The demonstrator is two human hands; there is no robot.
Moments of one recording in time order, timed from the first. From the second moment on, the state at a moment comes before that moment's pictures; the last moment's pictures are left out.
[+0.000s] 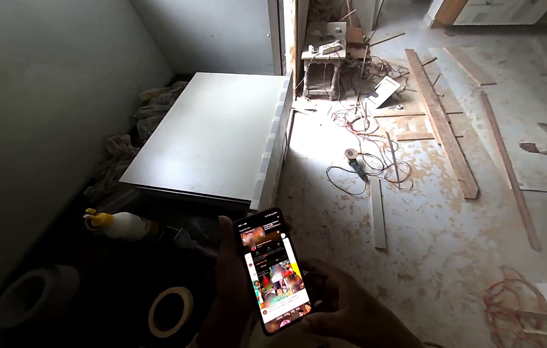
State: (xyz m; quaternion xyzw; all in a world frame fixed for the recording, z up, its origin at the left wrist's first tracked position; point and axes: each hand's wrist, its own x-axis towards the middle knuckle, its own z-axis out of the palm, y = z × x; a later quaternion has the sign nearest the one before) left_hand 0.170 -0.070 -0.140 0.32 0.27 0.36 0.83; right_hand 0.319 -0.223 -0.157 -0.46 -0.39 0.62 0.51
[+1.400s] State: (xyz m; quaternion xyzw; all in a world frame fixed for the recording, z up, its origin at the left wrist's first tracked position) left_hand 0.177 -0.078 -0.134 0.33 0.24 0.32 0.85; right_hand 0.307 -0.186 -0.141 -0.72 -0.57 0.03 0.39
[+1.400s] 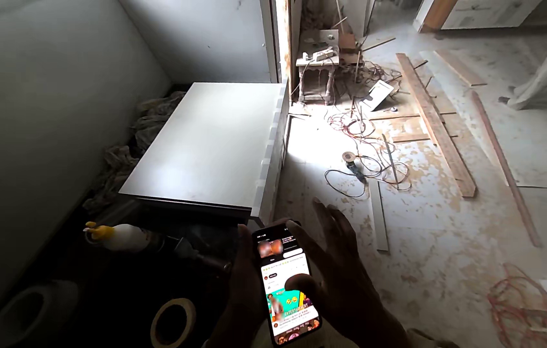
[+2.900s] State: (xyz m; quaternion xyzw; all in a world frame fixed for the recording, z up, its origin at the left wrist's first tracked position) left_hand 0.168 -0.074 -0.139 0.27 0.24 0.34 0.87; right_hand 0.293 -0.227 -0.152 -0.69 -0.56 -0.04 0.46
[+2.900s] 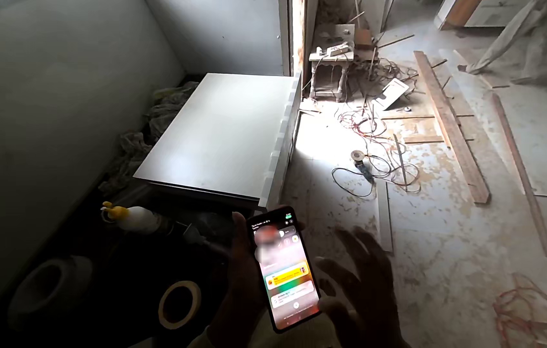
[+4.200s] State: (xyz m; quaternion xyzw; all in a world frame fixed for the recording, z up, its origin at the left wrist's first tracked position) left_hand 0.180 -0.087 -0.135 0.26 0.23 0.37 0.86; right_hand 0.329 -0.218 -0.157 -0.61 -0.65 0.03 0.46
